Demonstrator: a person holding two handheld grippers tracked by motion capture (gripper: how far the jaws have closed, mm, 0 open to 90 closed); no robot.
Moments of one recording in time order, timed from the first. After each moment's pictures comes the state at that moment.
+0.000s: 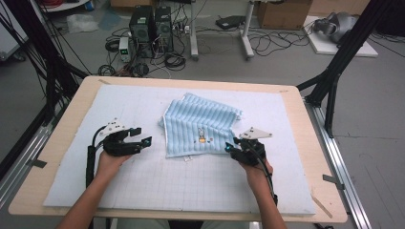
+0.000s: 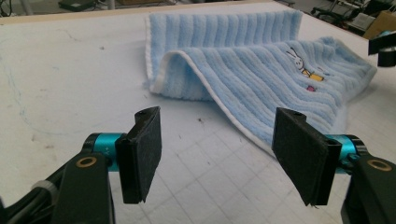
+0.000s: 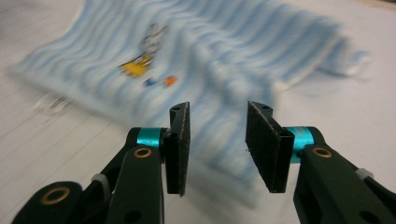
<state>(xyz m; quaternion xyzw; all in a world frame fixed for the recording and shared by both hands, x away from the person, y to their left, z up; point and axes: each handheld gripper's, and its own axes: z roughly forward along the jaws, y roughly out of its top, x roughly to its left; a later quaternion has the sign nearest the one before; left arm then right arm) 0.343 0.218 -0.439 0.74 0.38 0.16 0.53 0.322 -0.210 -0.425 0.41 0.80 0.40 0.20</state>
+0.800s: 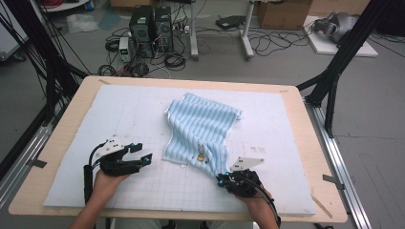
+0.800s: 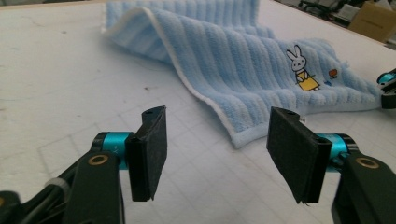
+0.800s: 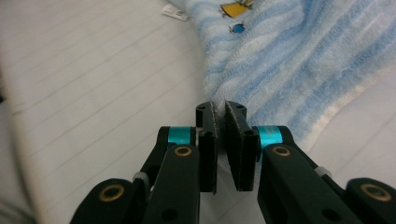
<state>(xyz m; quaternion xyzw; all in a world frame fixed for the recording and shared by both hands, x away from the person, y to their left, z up) 0.288 0.208 -0.437 0.75 0.36 0.15 0.53 0.247 -0.200 -0.441 0.33 0.85 0.41 0.08</state>
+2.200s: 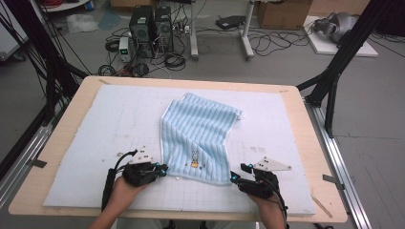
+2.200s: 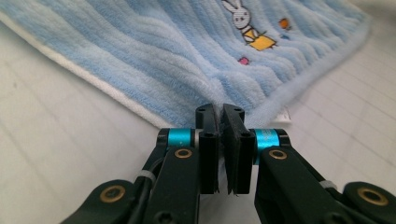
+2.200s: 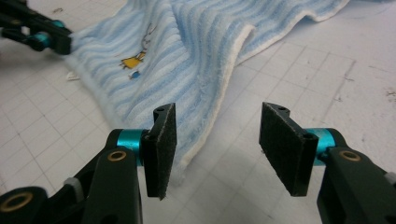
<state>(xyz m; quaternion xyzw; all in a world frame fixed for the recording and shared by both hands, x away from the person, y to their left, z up) 0.265 0.158 -0.449 0.83 0.32 0.09 0.44 0.242 -0.240 -0.440 0.42 0.77 0.46 0.14</state>
